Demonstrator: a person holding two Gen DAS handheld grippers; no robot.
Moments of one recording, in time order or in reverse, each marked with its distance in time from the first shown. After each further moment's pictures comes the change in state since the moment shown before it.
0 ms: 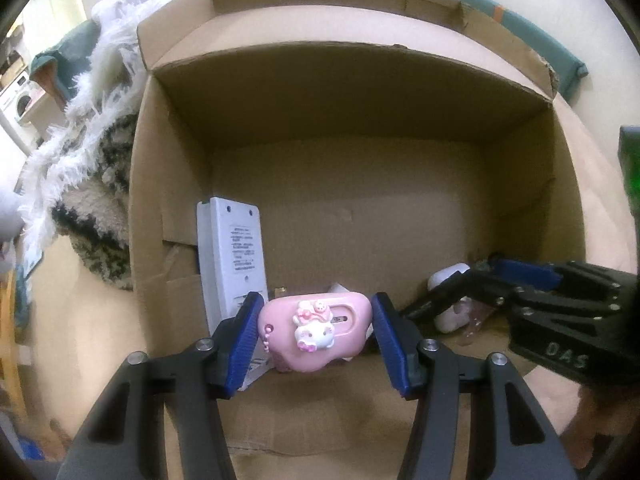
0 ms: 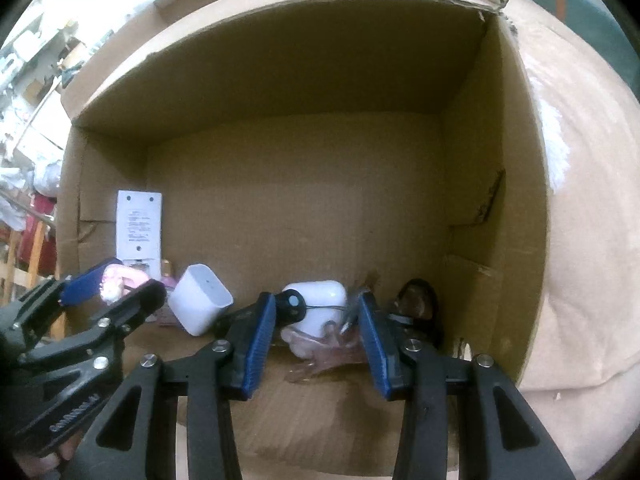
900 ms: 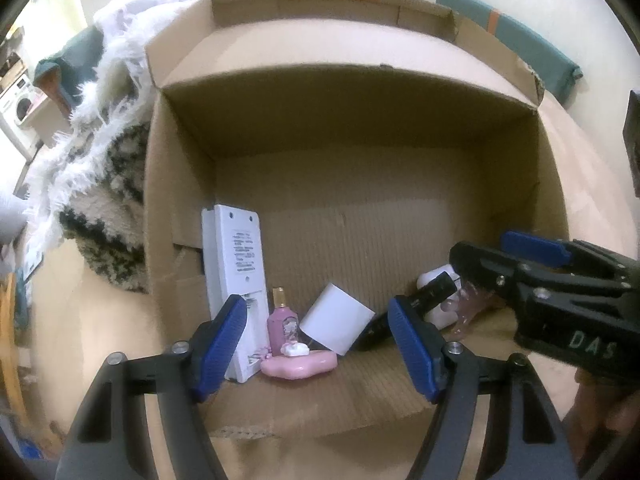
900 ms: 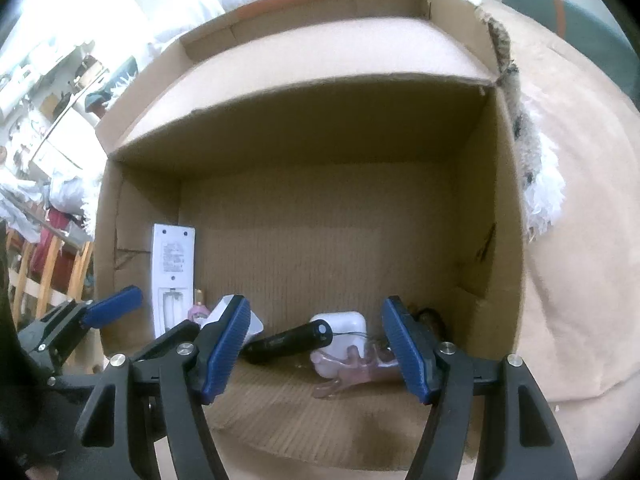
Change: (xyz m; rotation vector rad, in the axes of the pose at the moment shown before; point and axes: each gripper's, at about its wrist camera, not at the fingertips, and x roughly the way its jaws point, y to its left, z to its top) left arm -0.012 0.004 -0.007 -0.002 -0.023 -0.012; right arm -0.028 0.010 0.006 -0.010 -0.113 0.036
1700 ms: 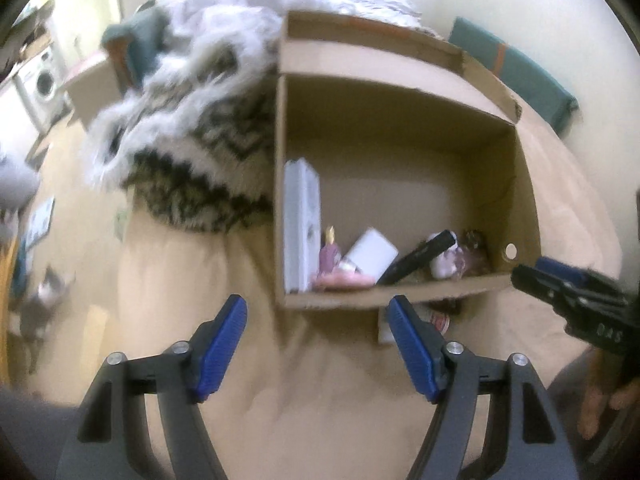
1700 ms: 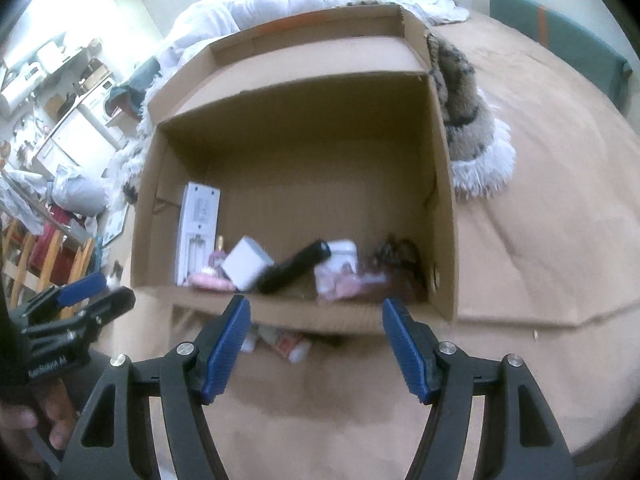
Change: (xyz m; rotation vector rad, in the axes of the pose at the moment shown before) left arm -0.080 0.051 -0.070 -0.120 -0.045 -0.030; right arm -0.061 0.008 -0.070 -0.012 -0.049 -0.025
